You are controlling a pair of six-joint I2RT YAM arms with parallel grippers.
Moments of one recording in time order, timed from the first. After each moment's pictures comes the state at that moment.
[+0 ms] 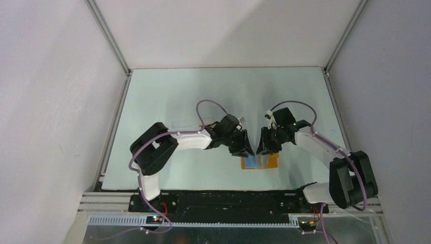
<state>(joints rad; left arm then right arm) -0.90 1.86 1.06 -0.01 0.43 -0.98 0.37 1.37 0.79 -0.61 -0.40 0.38</state>
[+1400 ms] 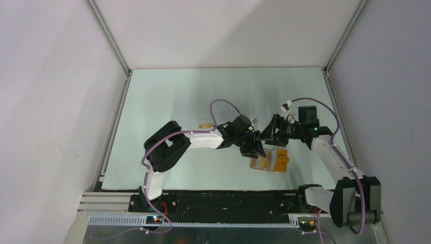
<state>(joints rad) -0.96 2.00 1.22 0.01 0.45 -0.97 0.10 1.15 0.73 -0.45 -0.83 0.45</state>
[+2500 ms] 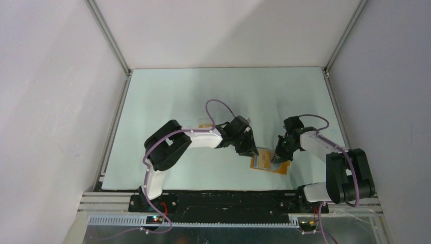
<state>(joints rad) -0.93 2.01 1.20 -0.05 0.32 -0.99 0.18 1.37 0.66 -0.63 -0.26 0.52</state>
